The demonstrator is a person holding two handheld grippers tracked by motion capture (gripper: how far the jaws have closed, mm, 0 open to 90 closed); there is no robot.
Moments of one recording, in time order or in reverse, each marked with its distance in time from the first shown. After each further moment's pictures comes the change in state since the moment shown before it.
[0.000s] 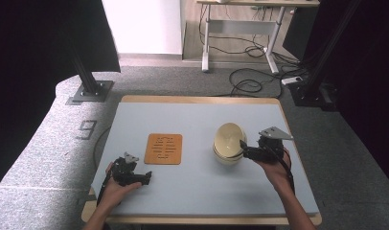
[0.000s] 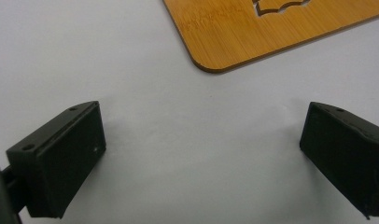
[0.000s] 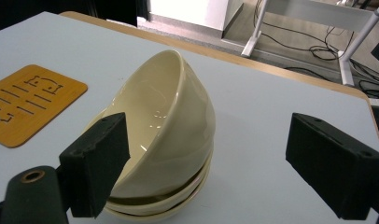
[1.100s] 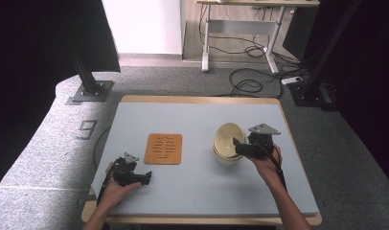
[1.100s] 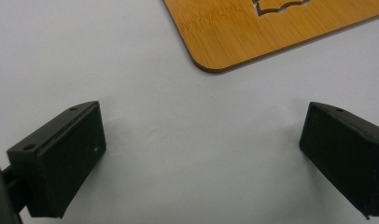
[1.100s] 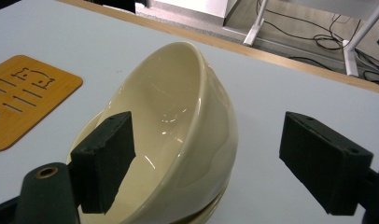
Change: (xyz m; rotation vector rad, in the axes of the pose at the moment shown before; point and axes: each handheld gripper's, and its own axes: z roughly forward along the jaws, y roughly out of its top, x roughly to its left) left arm 0.000 0.000 0.000 0.001 0.002 0.001; right arm 0.011 0.004 0.030 0.053 -0.005 -0.008
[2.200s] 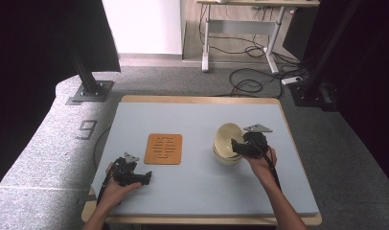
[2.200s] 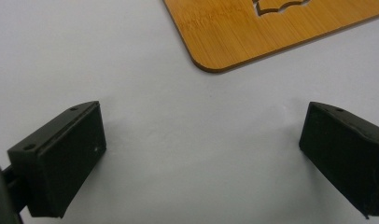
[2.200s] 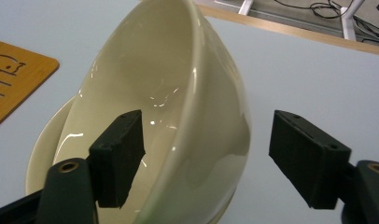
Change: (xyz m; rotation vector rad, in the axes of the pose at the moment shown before) left arm 0.000 0.000 0.000 0.001 0.000 -0.002; right arm 0.002 -0.008 0.028 0.095 -0.038 0.046
